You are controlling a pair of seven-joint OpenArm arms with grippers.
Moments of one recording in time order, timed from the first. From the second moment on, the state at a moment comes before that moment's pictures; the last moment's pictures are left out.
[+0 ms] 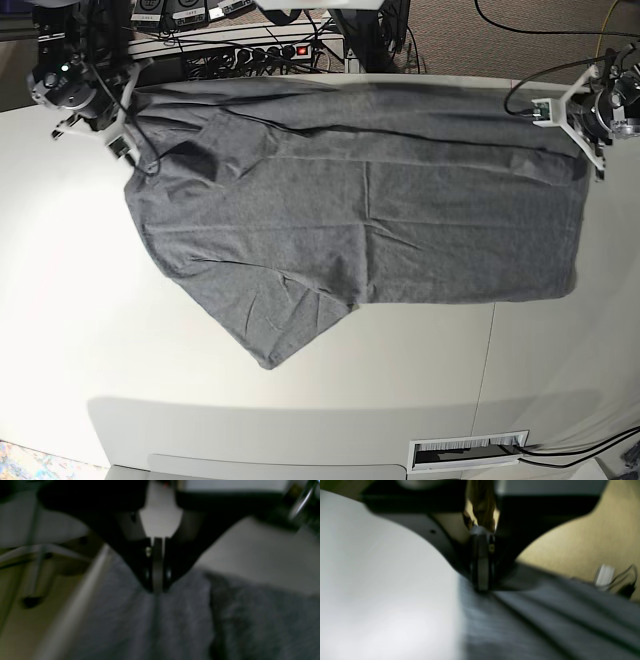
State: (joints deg) left arm 17.3 -68.9 30.3 102.8 5.2 -26.8 32.3; right arm -32.4 33.0 20.5 111.1 17.3 32.5 -57.8
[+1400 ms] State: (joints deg) left arm -30.9 -44.5 30.3 46.6 -36.5 -32.5 23.6; right arm -23.1 29.9 30.5 111.2 28.0 32.6 -53.1
